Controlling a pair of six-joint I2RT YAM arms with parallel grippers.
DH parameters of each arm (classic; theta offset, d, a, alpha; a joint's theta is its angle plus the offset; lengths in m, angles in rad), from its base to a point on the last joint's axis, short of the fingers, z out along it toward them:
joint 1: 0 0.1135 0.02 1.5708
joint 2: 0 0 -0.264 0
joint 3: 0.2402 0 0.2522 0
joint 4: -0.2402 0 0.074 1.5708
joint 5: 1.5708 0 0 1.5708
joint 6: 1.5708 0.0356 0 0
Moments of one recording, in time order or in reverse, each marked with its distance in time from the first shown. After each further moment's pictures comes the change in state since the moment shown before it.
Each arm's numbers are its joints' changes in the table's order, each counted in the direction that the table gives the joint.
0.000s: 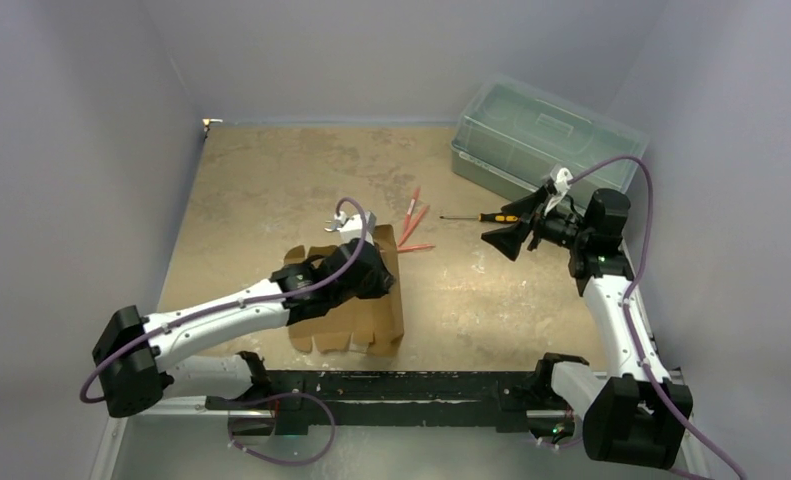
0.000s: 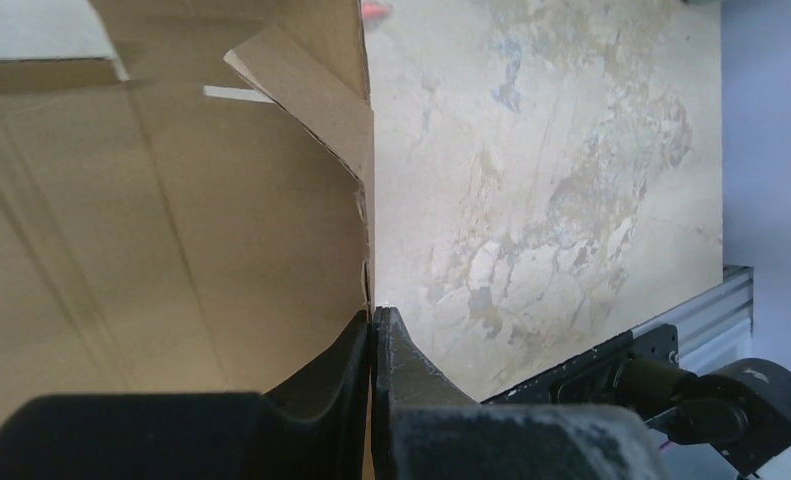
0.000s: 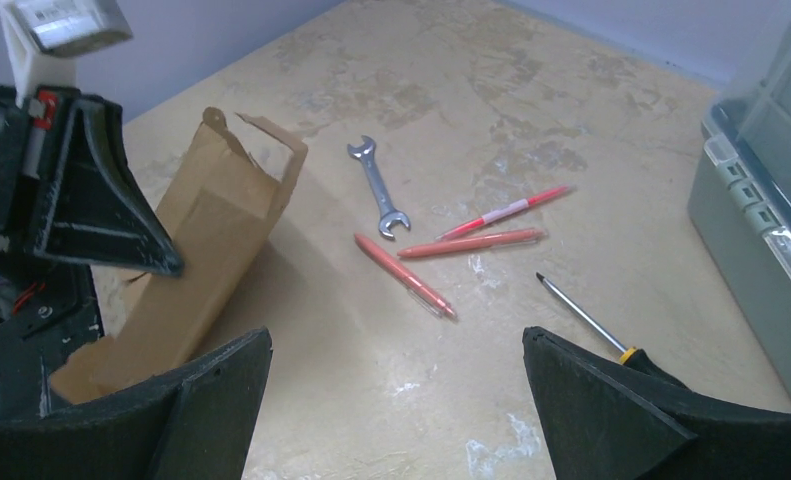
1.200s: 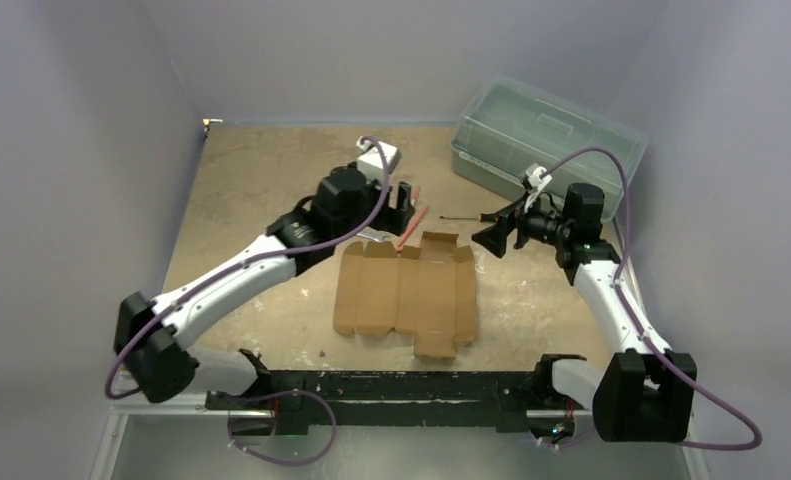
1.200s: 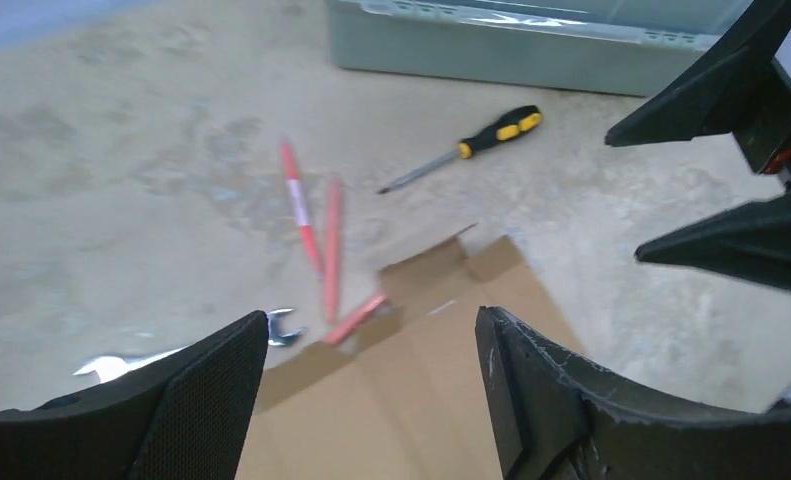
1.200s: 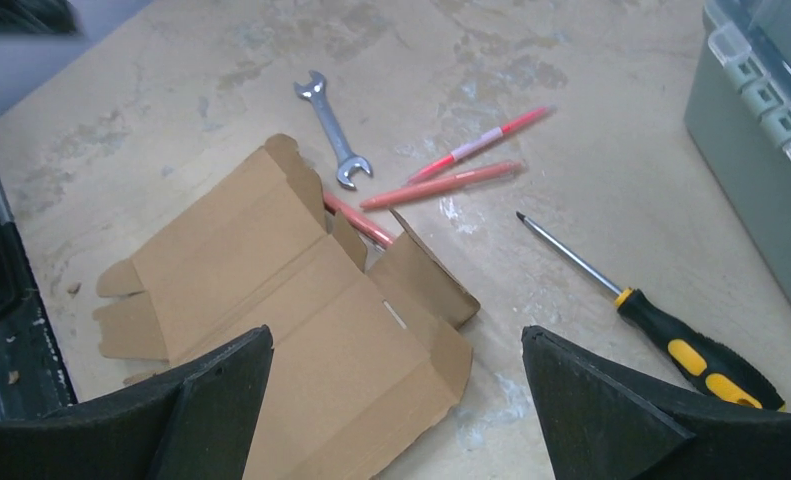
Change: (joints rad) left arm 0.165 -0.264 0.368 0.156 0.156 0.615; right arm 0.107 -0.102 0.029 -0.092 0.193 -0.062
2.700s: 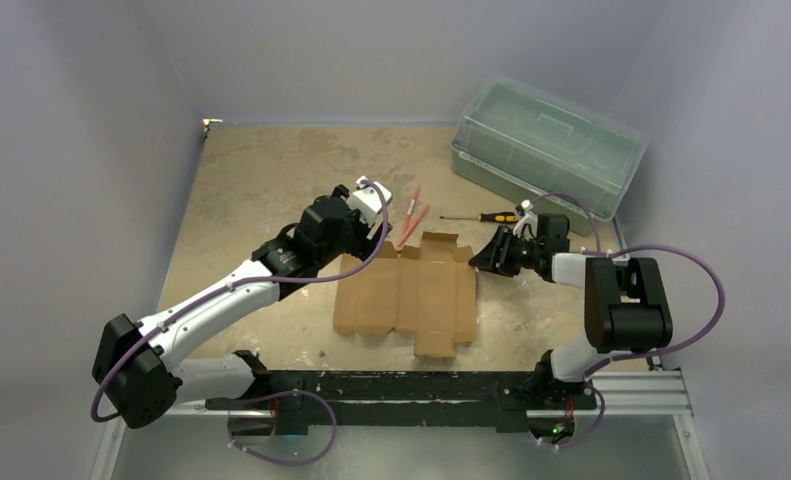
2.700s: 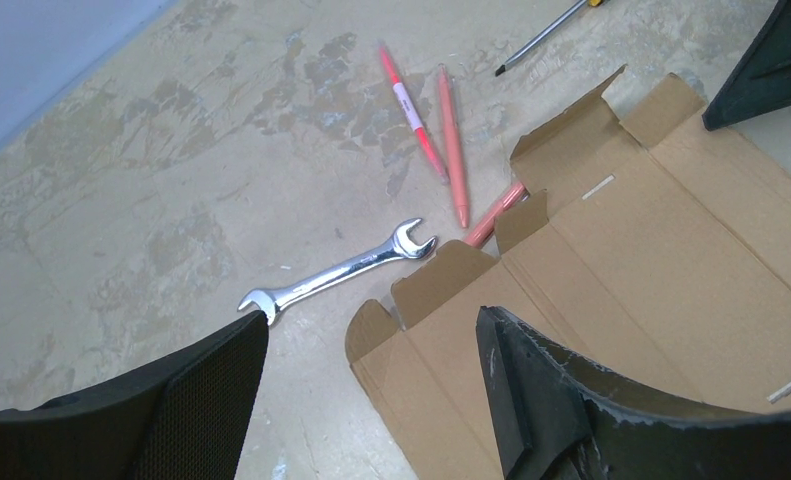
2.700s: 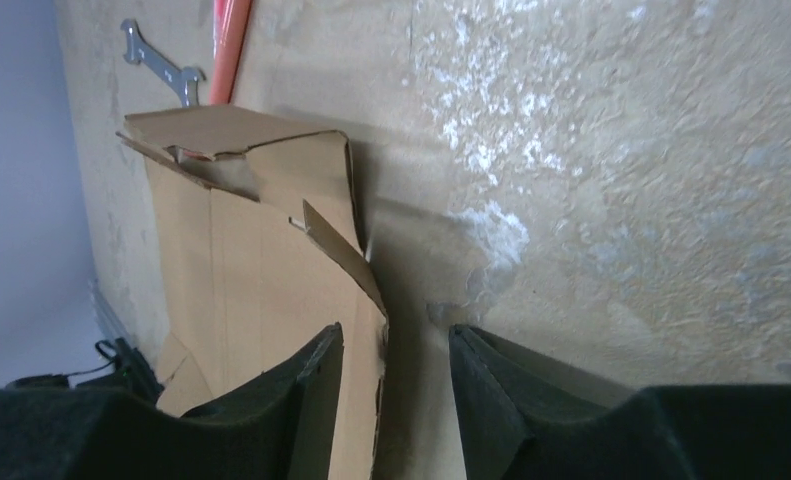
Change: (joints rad) left arm 0.068 0.223 -0.298 0.035 -0.054 0.440; right arm 0.010 -0.441 -0.187 0.251 0.199 0.537
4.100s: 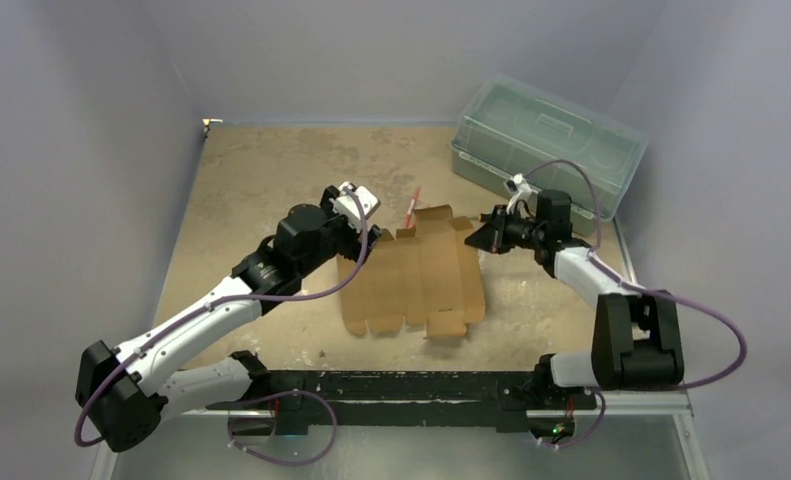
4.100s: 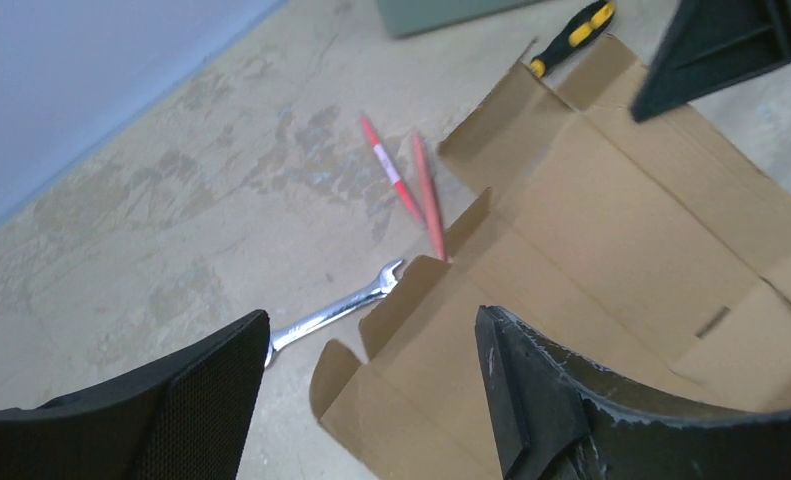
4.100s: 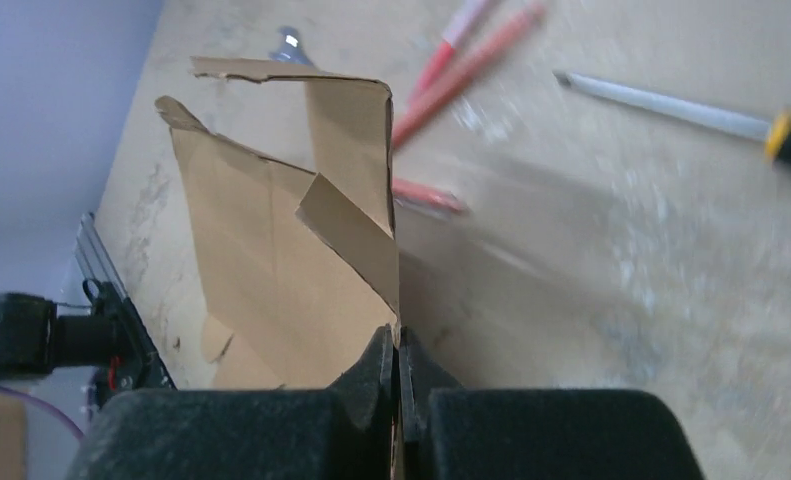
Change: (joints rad) left arm 0.008 0.112 -0.067 0.070 0.063 0.026; right arm 0.076 0.134 0.076 -0.053 -0.082 -0.099
